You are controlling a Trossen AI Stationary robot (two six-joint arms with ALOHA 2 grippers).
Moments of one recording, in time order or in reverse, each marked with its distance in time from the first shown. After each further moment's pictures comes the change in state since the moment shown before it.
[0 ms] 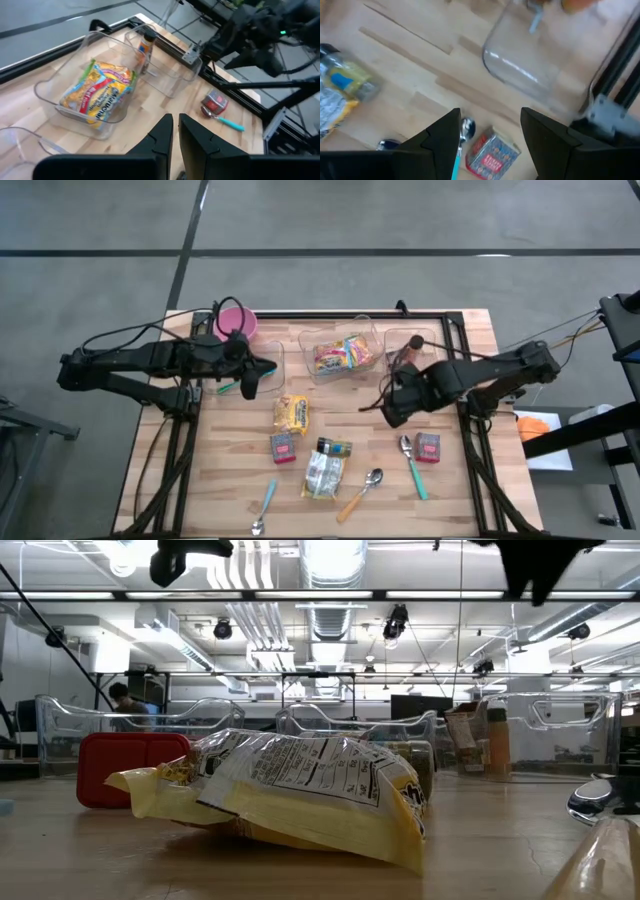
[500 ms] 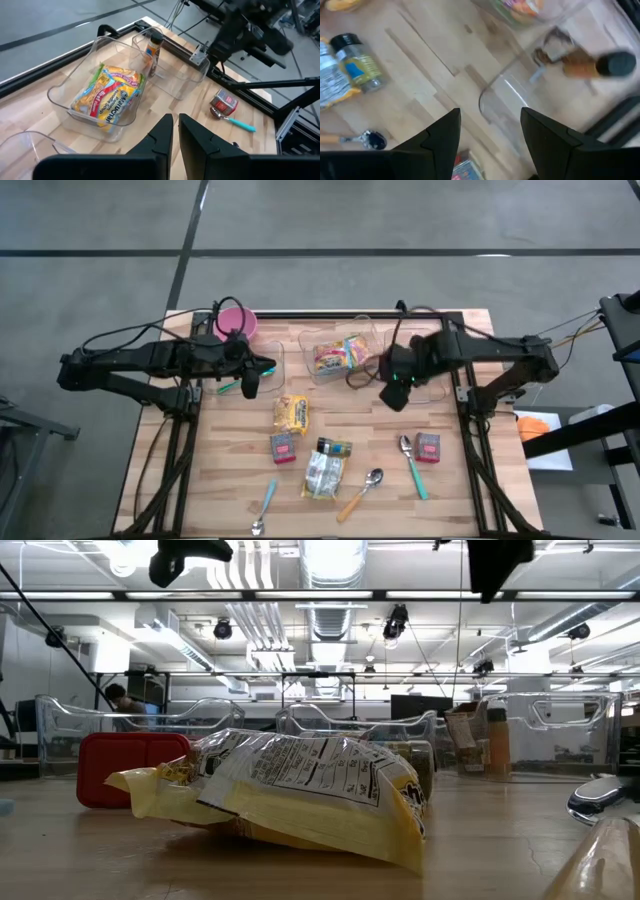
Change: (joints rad) left arm -0.001 0.001 0.000 -0.010 -0.043 0.031; right arm -0.209 -0.007 0.105 0.043 -0.021 -0.559
